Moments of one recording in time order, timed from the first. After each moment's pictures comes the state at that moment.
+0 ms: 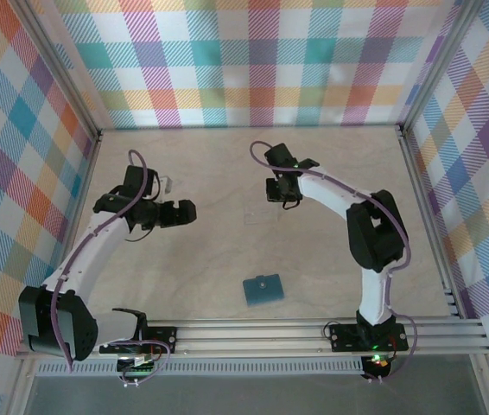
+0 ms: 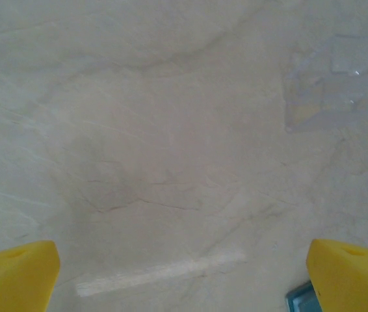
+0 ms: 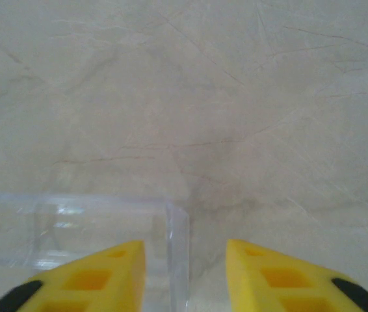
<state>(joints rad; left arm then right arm) -0.21 1.25 1.02 -0.81 0.26 -0.30 0.55 1.93 1.50 -0.69 0.10 0.44</state>
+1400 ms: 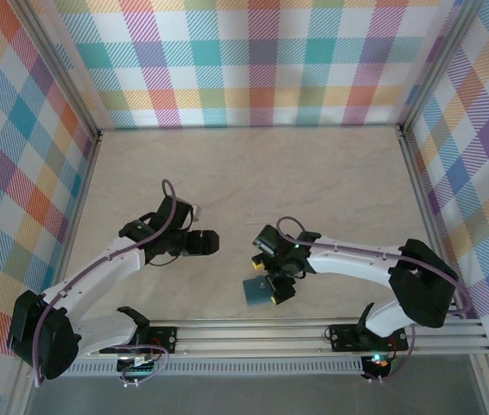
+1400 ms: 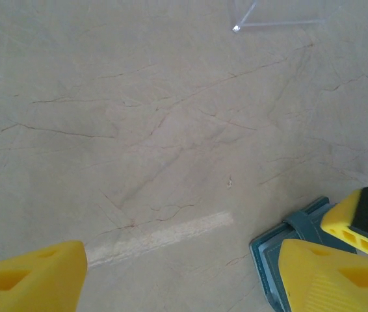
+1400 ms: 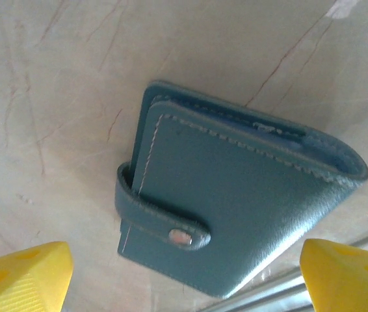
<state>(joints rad) -0.53 1.14 0.81 -0.69 0.18 -0.52 1.00 1.49 0.85 -0.62 -0.17 2.07</state>
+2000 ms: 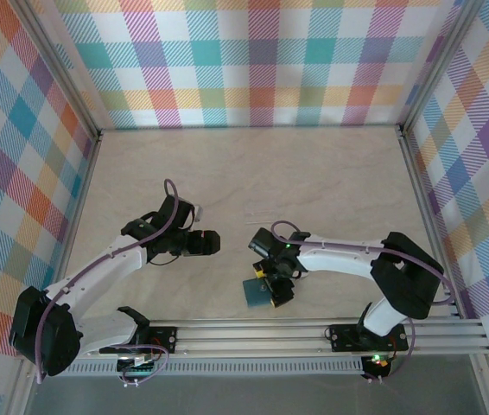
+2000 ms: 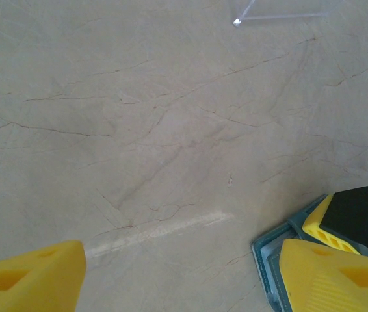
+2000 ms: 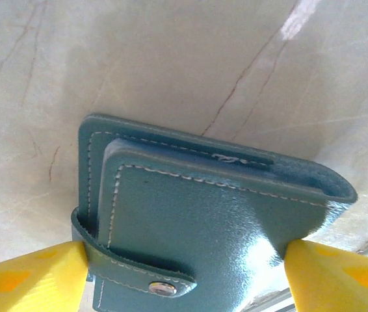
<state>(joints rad) -0.53 1.17 0.81 -0.68 0.19 -0.51 1.00 1.58 0.88 -0.66 -0.19 2.07</state>
